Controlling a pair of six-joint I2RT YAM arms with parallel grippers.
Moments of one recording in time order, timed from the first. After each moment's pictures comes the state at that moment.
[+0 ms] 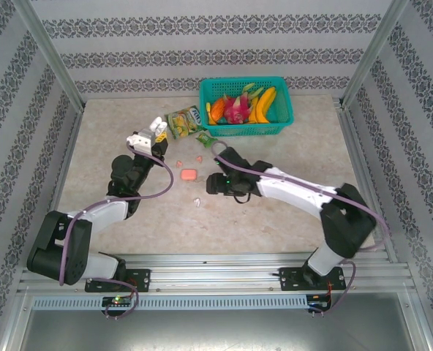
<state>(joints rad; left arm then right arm) -0.22 1.35 0.51 0.96 0.11 -0.01 0.79 1.67 1.17 -0.58 -0.03 0.76</state>
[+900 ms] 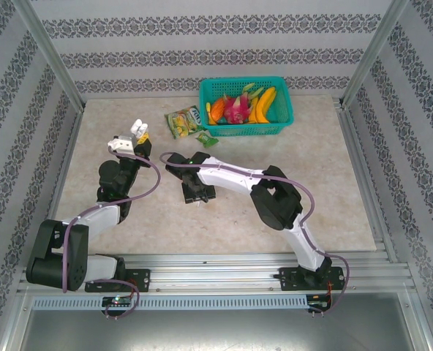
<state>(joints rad) -0.10 1.30 0.44 1.00 0.11 -0.10 0.93 2.23 1.82 -1.06 0.09 0.76</state>
